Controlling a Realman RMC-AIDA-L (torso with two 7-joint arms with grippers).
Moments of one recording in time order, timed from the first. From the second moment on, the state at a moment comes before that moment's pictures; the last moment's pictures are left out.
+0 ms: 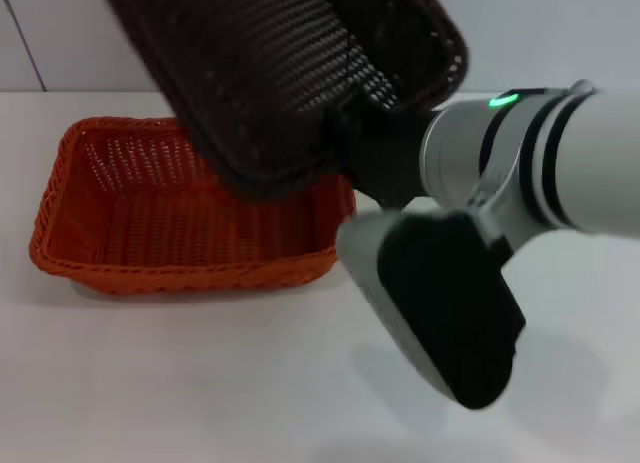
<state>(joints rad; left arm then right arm) -0.06 -2.07 -1.45 -0.54 2.51 0.96 0.05 0.49 2.08 -2.02 -1.94 -2.92 -1.15 1.67</state>
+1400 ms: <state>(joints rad) -0.06 -2.07 -1.39 -0.54 2.44 0.95 0.03 0.33 1.98 -2.06 -1.77 -2.73 -0.78 1.03</state>
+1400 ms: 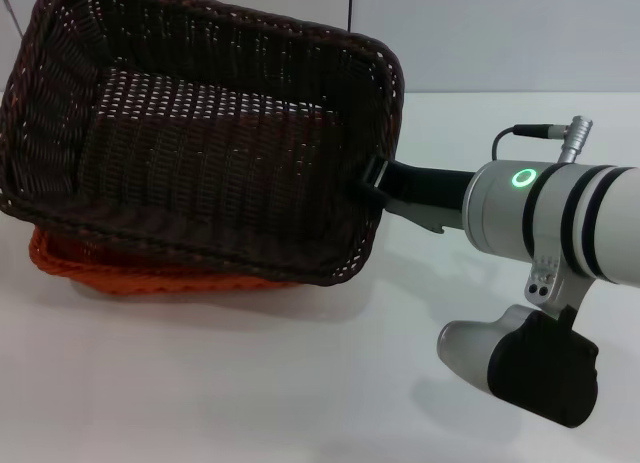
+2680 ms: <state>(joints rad) -0.12 -2.07 -1.36 -0.53 2.39 0.91 0.04 -0.03 2.08 -1.88 -1.90 -2.56 -0.59 1.06</state>
